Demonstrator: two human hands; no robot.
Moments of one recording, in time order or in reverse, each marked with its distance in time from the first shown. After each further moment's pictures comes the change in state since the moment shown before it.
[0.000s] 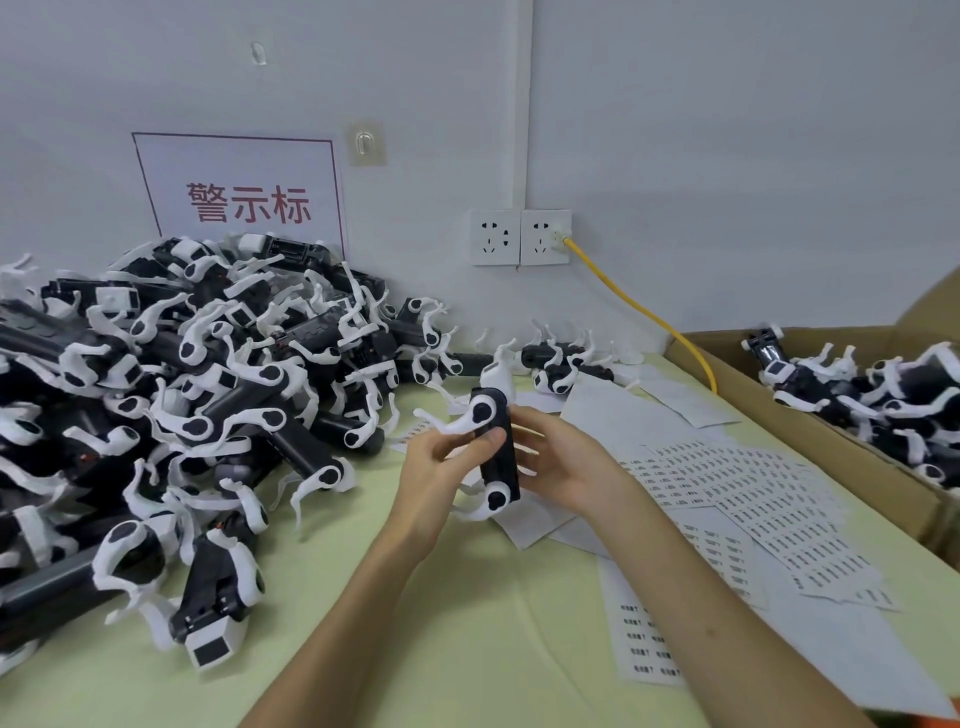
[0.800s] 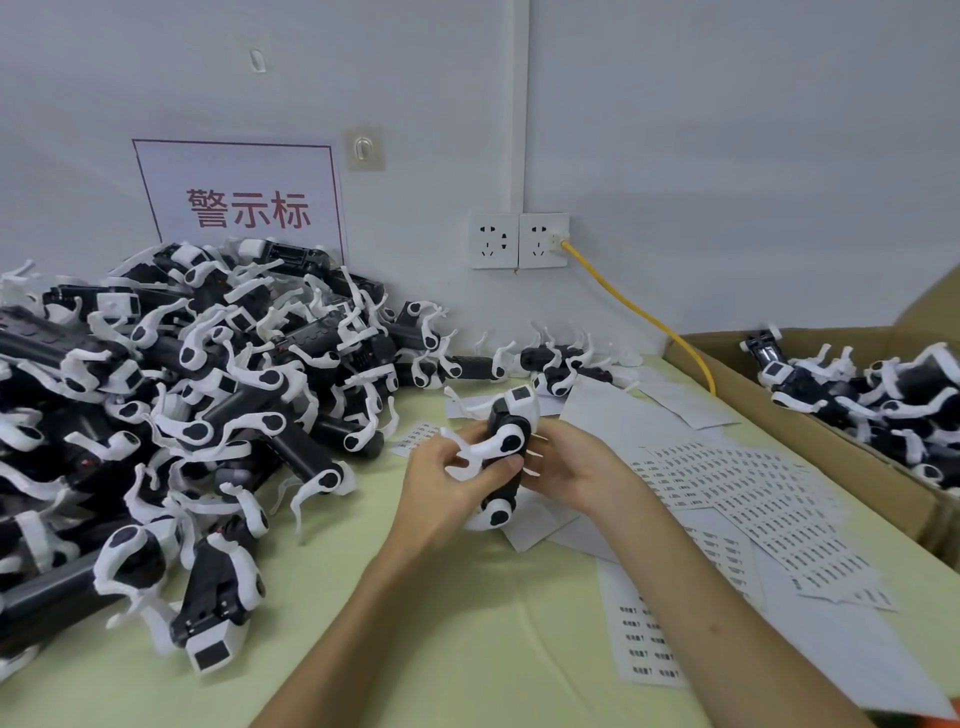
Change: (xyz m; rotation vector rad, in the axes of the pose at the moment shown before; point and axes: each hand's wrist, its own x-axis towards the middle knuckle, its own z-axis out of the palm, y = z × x) left_hand -0.004 -0.001 0.004 0.328 -0.052 0.184; right_hand 0.004 -0.002 -0.006 0.032 0.054 0.019
